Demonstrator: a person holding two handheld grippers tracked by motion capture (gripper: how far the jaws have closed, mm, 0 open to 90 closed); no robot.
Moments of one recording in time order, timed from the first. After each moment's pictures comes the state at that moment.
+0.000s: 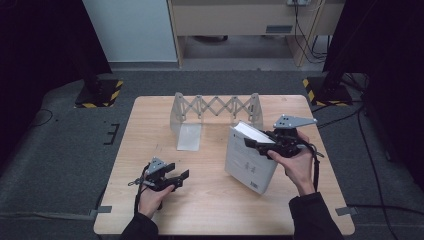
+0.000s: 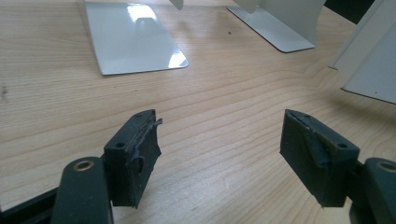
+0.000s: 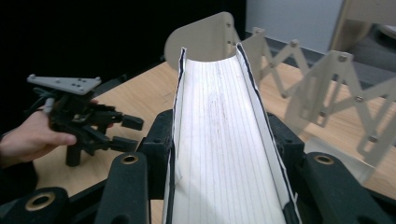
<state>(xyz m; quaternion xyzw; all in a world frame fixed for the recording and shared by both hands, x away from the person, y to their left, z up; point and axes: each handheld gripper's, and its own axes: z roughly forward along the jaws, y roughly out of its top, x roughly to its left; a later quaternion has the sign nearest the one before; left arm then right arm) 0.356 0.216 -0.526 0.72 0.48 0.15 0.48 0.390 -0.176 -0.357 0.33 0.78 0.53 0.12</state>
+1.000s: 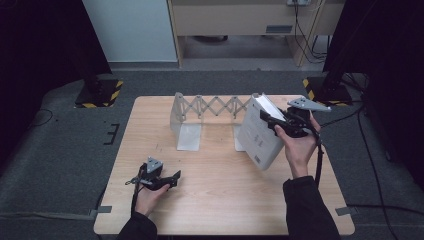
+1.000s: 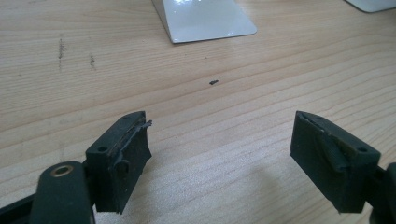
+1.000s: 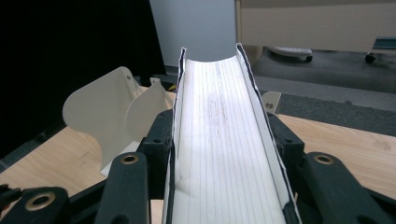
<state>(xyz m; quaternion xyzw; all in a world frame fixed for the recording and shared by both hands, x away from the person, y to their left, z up) 0.360 0.229 -0.533 0.74 0.51 0.21 0.39 0.425 -0.194 -0.339 0.45 0.69 0.52 0.23</state>
